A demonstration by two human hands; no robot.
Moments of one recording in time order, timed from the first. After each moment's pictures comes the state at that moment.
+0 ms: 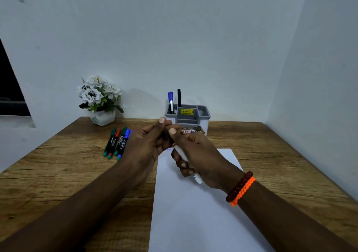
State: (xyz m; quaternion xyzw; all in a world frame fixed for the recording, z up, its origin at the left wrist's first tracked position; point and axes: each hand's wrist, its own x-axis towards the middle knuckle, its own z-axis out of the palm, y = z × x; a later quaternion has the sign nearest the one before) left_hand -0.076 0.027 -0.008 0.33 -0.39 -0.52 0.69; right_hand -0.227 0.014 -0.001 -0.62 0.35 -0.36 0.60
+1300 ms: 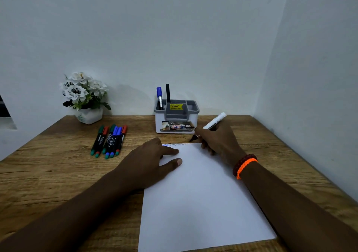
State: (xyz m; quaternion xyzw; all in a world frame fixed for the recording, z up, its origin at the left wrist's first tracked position) left_hand -0.072 0.019 -0.044 0.57 -0.79 -0.03 0.21; right_hand -0.291 -0.055 -0.027 -0.61 0.53 -0.48 0.35
